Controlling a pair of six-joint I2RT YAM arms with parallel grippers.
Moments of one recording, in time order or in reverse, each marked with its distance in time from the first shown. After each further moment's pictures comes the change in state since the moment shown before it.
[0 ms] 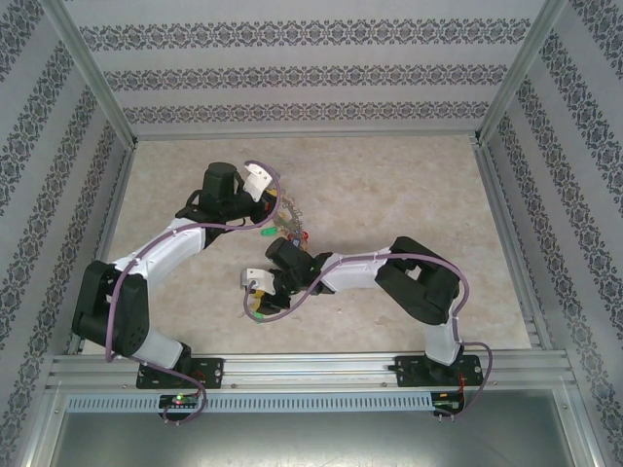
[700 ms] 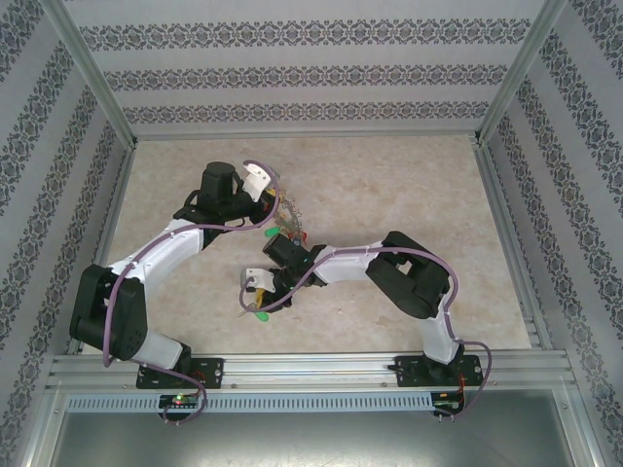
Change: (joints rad) left arm 0.000 -0.020 0.000 -0.012 0.019 0.000; right arm -0.027 0.071 0.099 -0.165 -0.057 -0.062
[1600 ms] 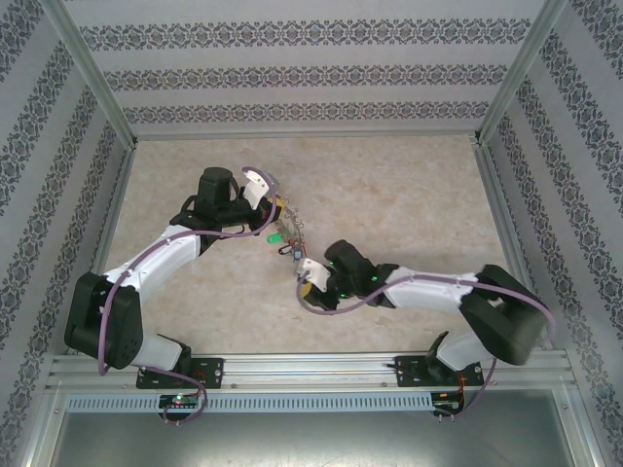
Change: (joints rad) left arm -0.001 -0.048 -0.049 -0.011 0.130 0.005; right arm -0.122 -0.612 -0.590 0.181 0.204 0.306
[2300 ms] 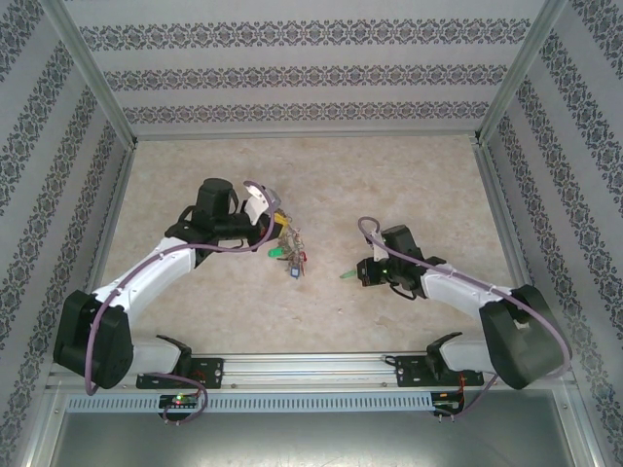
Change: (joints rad) left arm -0.051 -0.108 -0.067 -0.104 0.073 0.045; right arm -0.451 -0.096 -0.077 -0.162 0.054 0.527
